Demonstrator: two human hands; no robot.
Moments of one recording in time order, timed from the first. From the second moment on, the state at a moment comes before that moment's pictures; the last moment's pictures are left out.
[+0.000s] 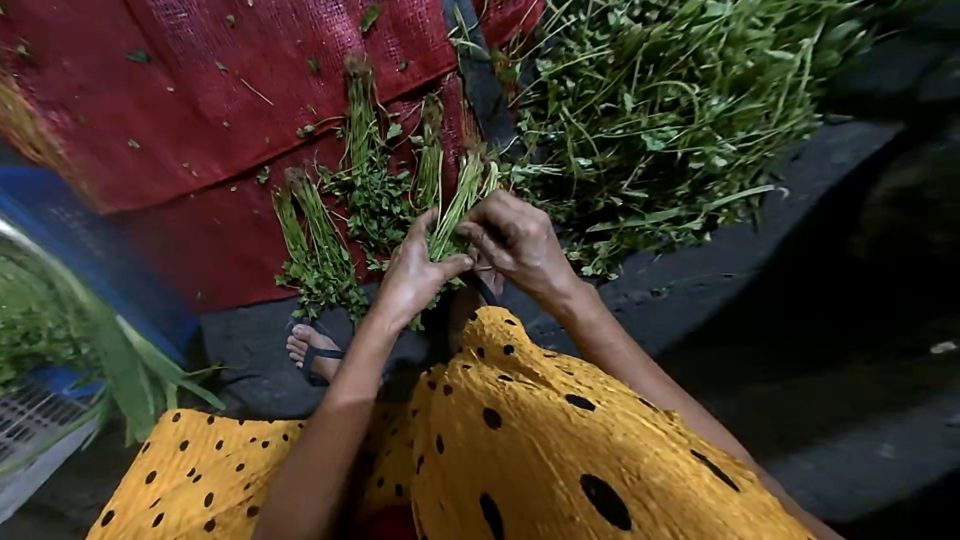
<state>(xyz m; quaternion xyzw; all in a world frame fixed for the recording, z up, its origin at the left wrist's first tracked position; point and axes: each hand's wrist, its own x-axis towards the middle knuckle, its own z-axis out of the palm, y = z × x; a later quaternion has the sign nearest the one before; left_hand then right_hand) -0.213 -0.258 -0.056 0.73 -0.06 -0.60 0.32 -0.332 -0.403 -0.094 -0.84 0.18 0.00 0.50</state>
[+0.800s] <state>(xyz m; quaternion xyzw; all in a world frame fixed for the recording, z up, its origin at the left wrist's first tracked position) -0.207 -0.250 -0.075 0.67 -0.04 -0.64 0.37 -0.328 -0.418 -0.109 -0.76 0.20 0.04 0.61</state>
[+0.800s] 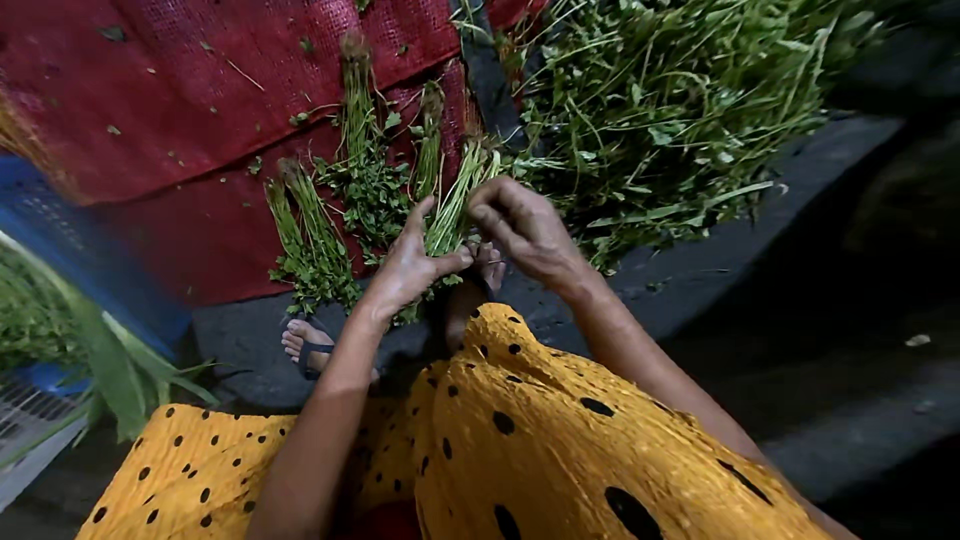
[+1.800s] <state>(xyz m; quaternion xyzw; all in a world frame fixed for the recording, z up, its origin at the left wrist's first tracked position) -0.204 -0.243 -0.082 0.50 0.08 -0.71 0.48 -0.339 -0.409 -0.098 -0.67 0.35 0.01 0.65</state>
